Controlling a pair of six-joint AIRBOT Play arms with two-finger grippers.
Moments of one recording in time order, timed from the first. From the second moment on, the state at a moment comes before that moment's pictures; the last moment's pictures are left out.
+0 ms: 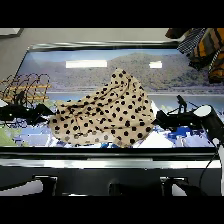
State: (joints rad) left arm 0.39 -1.39 1.02 0.97 -1.17 -1.42; right arm -0.17 -1.15 0.81 -0.88 1.15 1.50
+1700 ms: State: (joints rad) left arm 0.27 -1.23 1.89 0.89 -1.09 -1.44; right arm -0.02 -1.15 1.84 -1.03 1.10 1.63
